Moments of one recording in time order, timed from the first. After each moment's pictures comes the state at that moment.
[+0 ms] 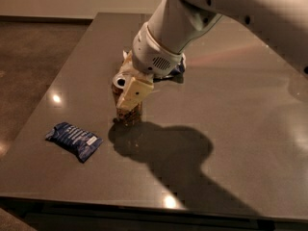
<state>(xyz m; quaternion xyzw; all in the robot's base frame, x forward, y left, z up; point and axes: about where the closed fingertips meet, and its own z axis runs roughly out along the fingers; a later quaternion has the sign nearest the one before) 0.485 0.054 0.928 -0.73 0.62 0.18 0.24</state>
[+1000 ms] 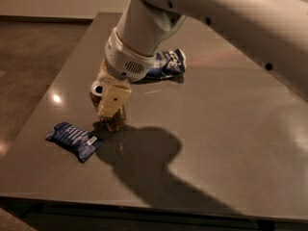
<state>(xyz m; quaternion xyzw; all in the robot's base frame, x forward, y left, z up) 0.472 0.099 0.920 -0.76 0.59 0.17 0.22</state>
